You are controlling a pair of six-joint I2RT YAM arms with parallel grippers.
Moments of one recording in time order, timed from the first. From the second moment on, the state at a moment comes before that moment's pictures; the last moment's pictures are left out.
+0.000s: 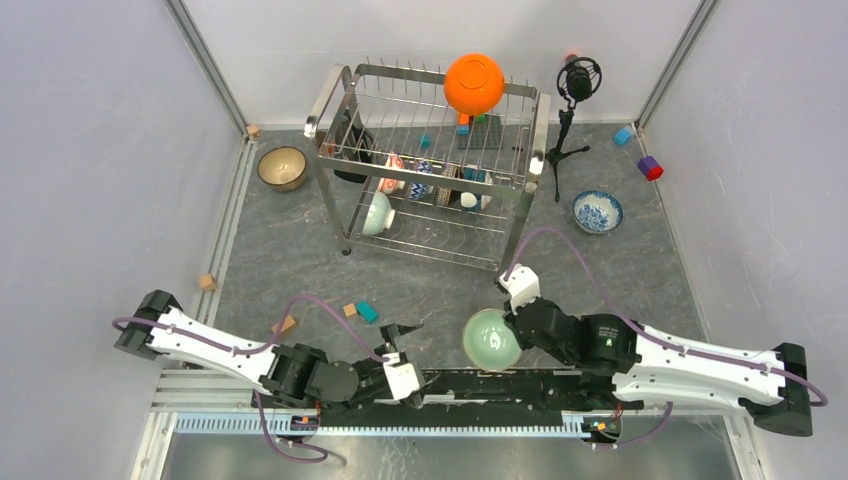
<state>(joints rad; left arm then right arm) -1.84 0.67 0.36 0.09 -0.68 0.23 1.27 0.70 0.53 -0.61 0.47 0.44</state>
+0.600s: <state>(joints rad) -1.84 0.99 0.29 0.49 -1.02 0.10 0.73 0.71 0.54 -0.61 0.64 0.31</state>
